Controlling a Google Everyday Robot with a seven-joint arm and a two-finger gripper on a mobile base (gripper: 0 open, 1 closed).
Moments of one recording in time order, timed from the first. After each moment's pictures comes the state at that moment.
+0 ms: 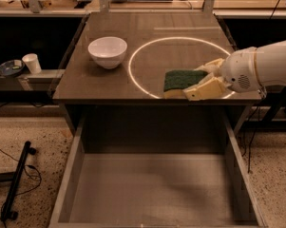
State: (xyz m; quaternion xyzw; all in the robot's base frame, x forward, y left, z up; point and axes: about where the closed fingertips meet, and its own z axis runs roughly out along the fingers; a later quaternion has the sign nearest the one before) arm 0.547 -0.146 0.886 -0.46 0.75 0.22 0.42
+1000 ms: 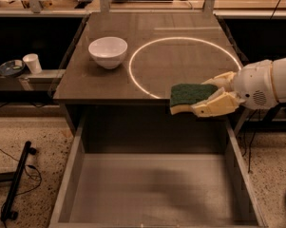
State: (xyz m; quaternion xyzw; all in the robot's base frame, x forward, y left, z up) arm 0.495 -0.158 0.884 -0.46 0.76 0.23 0.40
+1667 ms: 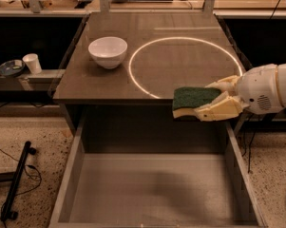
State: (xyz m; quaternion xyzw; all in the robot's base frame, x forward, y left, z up) arm 0.485 -0.161 0.882 -0.45 0.76 0.22 0.40
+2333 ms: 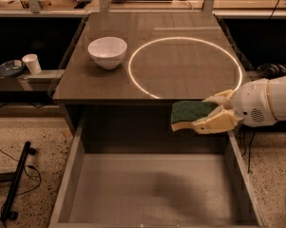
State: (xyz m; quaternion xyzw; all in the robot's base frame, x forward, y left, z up) arm 0.473 -0.161 0.849 -0.44 0.79 0.22 0.37
